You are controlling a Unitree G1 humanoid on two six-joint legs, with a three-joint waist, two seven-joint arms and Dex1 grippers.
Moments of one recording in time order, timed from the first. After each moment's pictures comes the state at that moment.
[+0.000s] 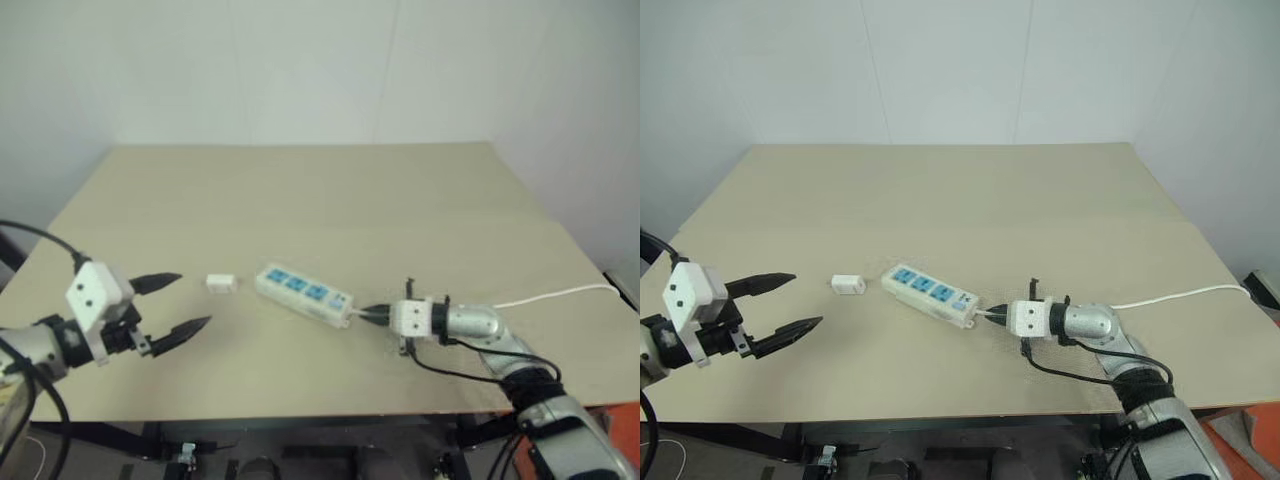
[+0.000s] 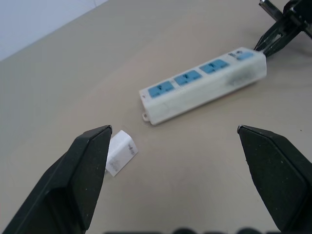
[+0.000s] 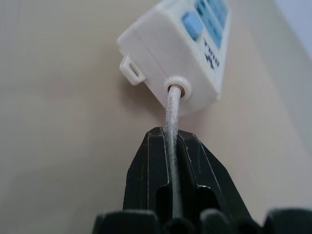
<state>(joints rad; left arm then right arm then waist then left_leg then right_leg) 0.13 0.86 0.52 -0.46 -0.55 0.43 -0.96 -0.58 -0.57 0.30 0.61 -0.20 -0.72 0.86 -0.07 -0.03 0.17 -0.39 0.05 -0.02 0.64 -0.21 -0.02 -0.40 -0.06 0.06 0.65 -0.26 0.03</state>
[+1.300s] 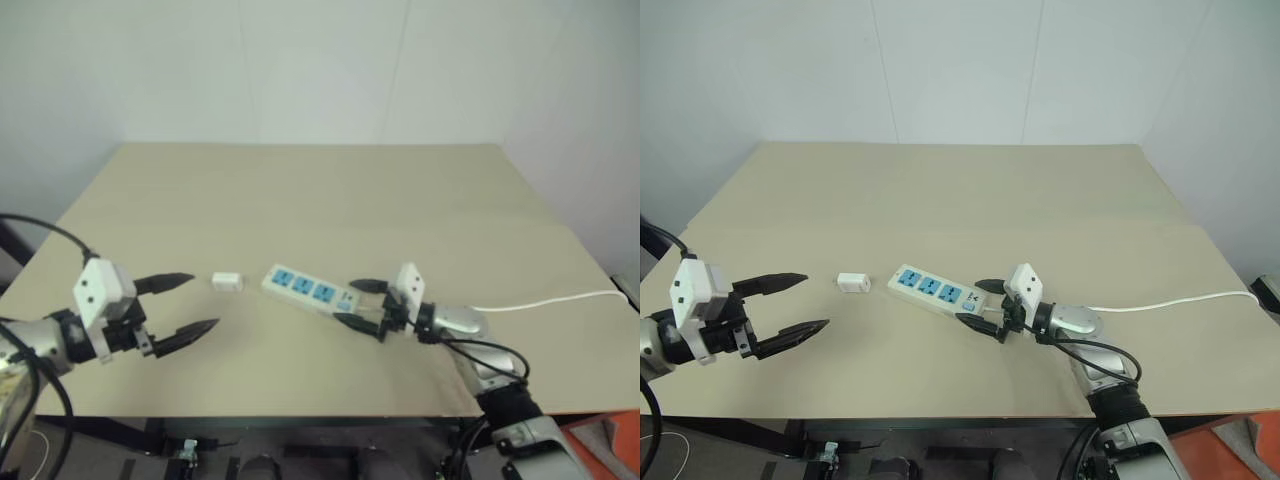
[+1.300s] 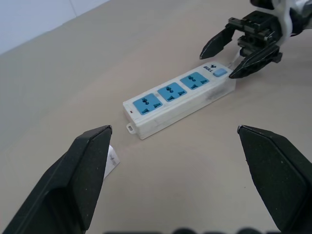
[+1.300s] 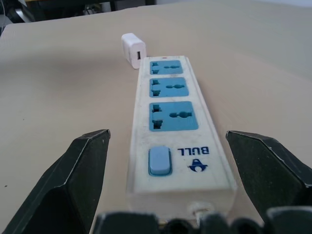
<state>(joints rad) 0.08 0.87 0.49 -0.42 -0.60 0.43 -1.06 -0.46 -0.37 0.18 0.28 0.30 0.03 0.95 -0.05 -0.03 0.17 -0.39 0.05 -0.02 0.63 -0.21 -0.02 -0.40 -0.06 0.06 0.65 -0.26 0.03</state>
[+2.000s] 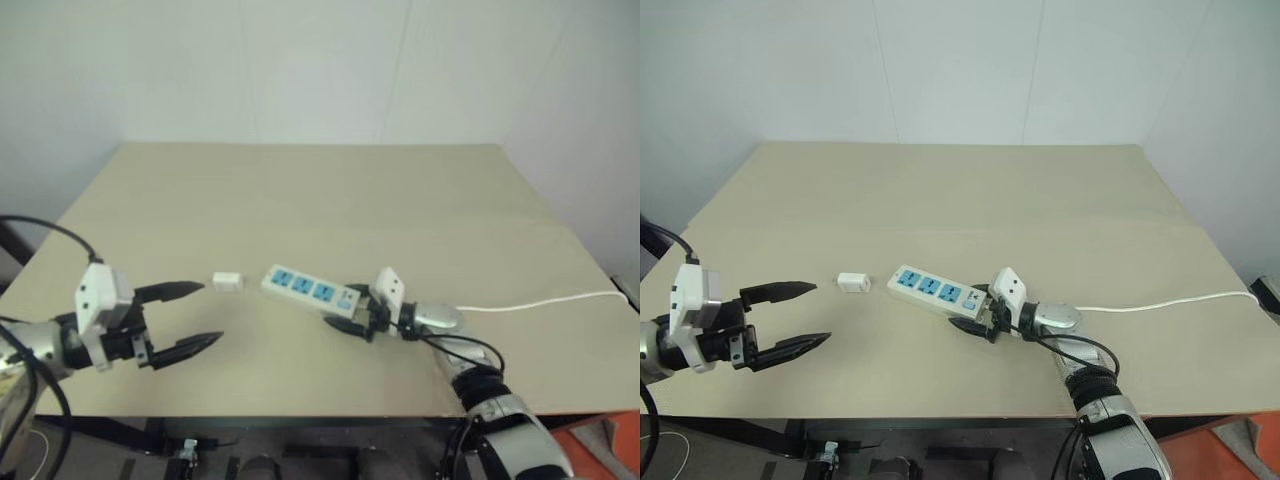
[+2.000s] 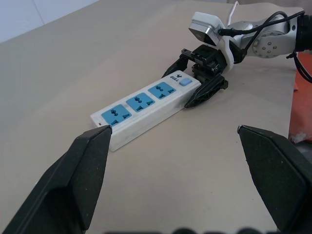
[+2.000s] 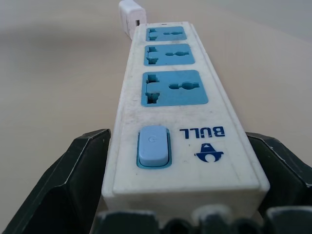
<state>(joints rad) 0.09 0.88 0.49 -0.42 -0.67 0.43 -1.13 -0.59 -0.29 0.18 0.61 0.19 -0.14 1.03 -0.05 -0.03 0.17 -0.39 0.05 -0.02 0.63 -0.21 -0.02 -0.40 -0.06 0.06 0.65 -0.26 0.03</state>
